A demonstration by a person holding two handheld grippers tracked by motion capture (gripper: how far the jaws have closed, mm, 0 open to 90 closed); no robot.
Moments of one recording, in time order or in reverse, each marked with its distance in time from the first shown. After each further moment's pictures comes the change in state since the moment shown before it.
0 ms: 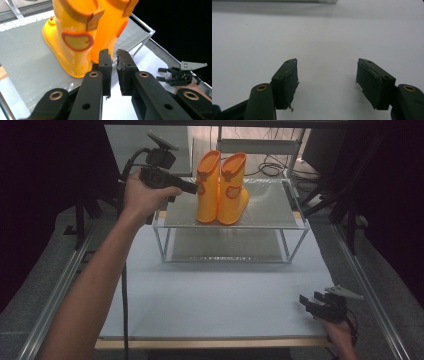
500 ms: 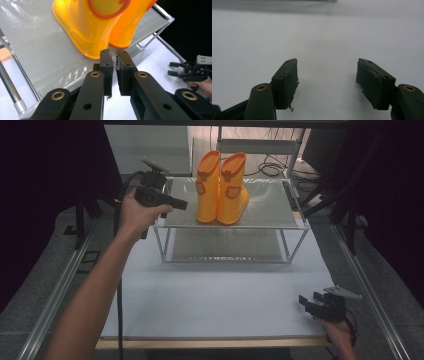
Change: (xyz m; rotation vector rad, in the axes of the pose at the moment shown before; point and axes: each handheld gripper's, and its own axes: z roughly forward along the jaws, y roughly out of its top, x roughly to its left) left arm 0.036 -0.043 0.026 0.035 0.022 -0.062; right arm 0.001 -0.001 0.002 0.014 -0.003 -0.007
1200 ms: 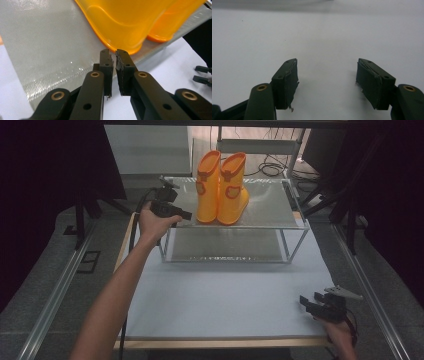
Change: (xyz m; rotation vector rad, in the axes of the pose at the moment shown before) left arm 0.031 -0.014 0.070 0.057 0.070 -0.073; right arm -0.003 -0.002 0.001 -0.002 -0.006 0.009
